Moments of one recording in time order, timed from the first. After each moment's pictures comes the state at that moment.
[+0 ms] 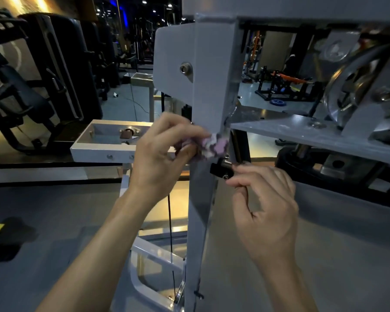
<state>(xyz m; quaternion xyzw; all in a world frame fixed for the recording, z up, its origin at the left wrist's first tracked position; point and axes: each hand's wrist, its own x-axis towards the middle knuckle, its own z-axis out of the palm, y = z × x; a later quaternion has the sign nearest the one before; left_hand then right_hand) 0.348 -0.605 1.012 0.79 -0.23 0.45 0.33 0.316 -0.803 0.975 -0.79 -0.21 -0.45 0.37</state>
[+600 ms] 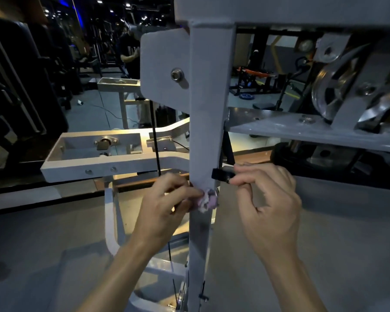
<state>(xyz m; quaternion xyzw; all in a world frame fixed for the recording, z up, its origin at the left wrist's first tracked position) 0.351 -0.583 0.929 0.83 -0.28 0.38 0.30 0.316 -0.786 0.974 -0.78 -0.16 -0.48 0.37</state>
